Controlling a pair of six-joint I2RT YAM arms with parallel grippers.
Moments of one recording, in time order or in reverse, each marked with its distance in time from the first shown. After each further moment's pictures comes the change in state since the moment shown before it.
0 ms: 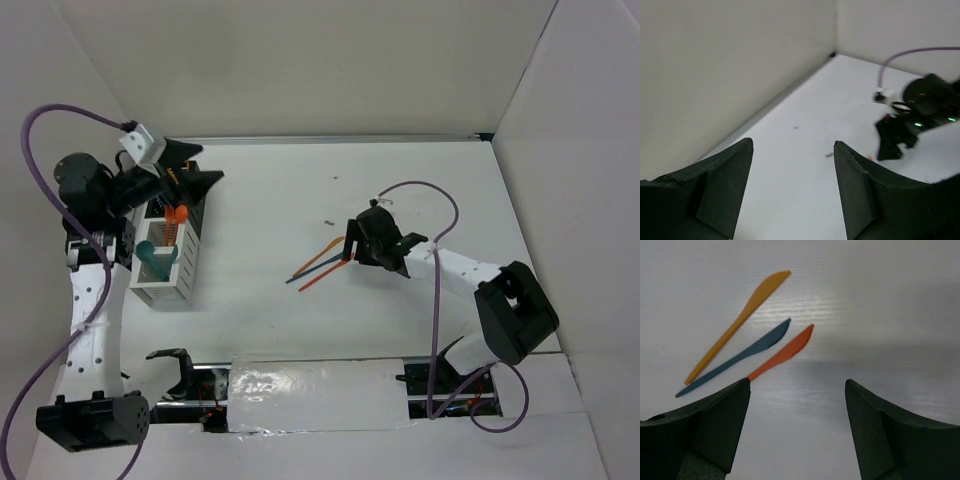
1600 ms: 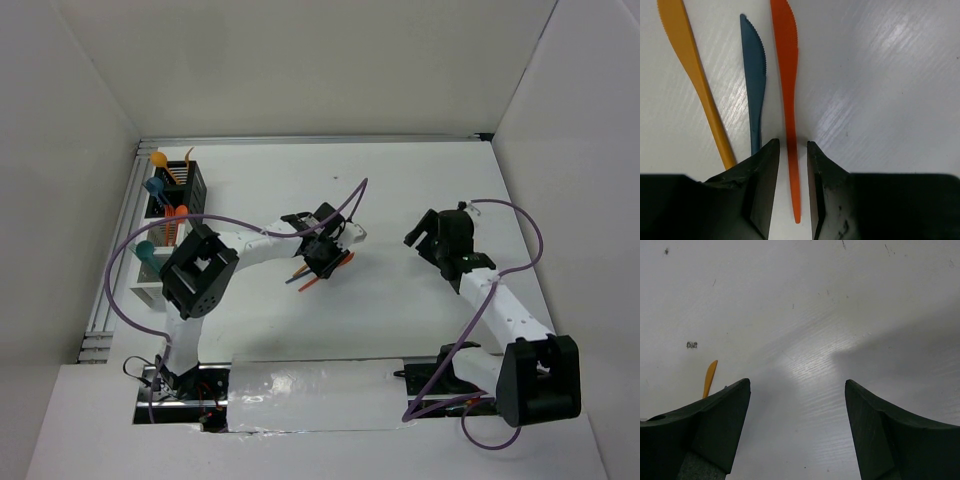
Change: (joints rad) left arm -0.969 0.944 0.151 -0.468 -0.818 0.105; right arm -0.485 -0.393 -0.246 0.002 -0.067 0.056
